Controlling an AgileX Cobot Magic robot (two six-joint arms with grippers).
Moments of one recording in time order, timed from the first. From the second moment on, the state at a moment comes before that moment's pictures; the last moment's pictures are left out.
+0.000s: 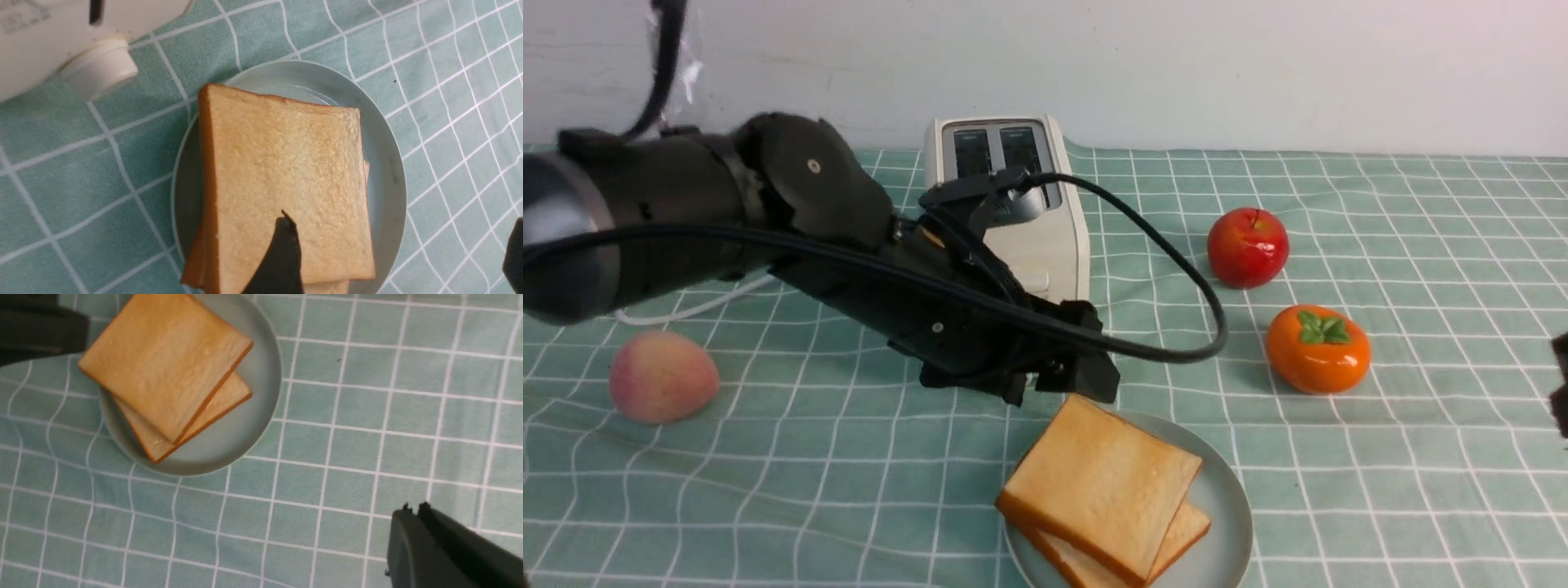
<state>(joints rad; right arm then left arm) 0.31 1.01 -1.15 0.09 1.24 0.20 -0.47 1.62 -1.24 -0.63 0.74 0.18</state>
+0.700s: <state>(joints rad) 0.31 -0.01 -0.24 -0.03 0.40 0.07 -0.47 0.64 -0.85 -0.19 1.05 -0.37</state>
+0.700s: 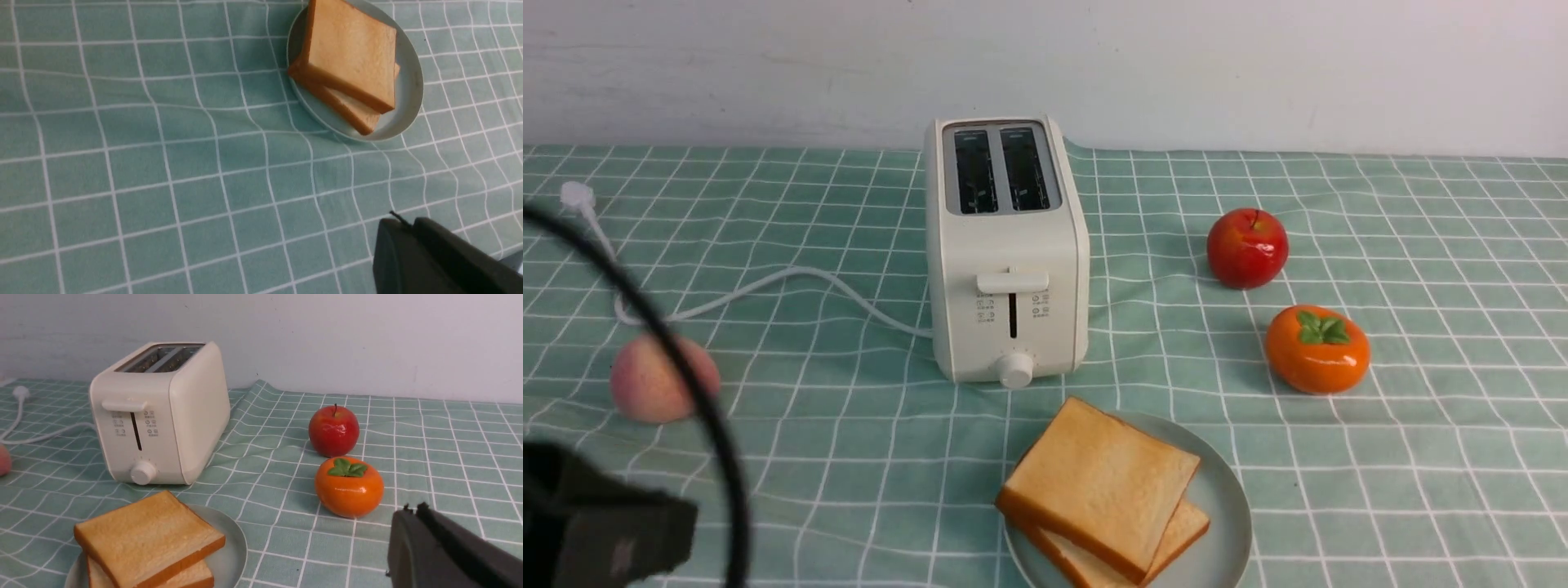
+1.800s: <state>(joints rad) 0.31 -0.01 -0.18 -0.03 0.44 0.07 -0.47 0.11 -0.42 0.22 0.67 -0.48</state>
